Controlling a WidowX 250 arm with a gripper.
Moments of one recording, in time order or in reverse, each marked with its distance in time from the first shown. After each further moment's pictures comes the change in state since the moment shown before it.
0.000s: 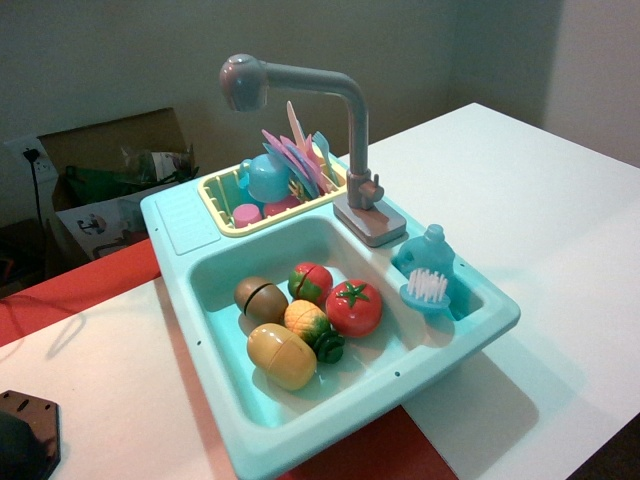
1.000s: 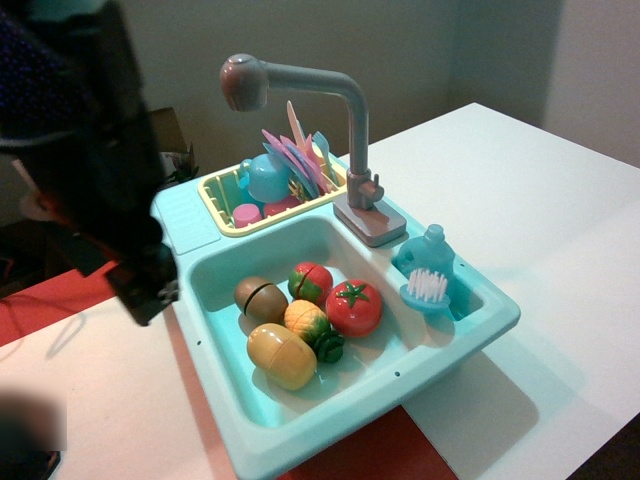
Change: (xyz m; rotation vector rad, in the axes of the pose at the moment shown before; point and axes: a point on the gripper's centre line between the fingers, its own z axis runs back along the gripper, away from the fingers) arm 0.056 -0.063 -0.049 0.050 0.127 0.033
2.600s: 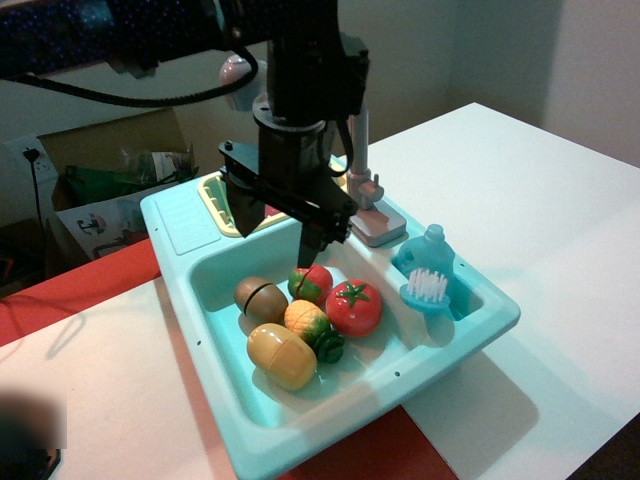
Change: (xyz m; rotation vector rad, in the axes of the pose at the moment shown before) arm 0.095 -0.029 -0.030 0.024 0.029 0.077
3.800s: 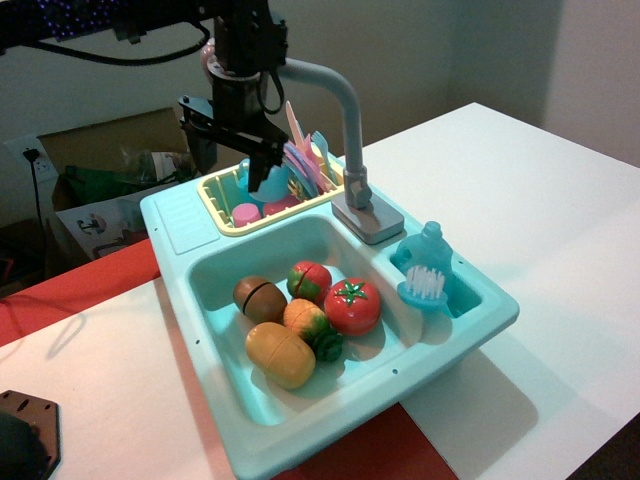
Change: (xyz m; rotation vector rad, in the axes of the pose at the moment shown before) arm 0.073 0.128 -0.033 0.081 0.026 0.285
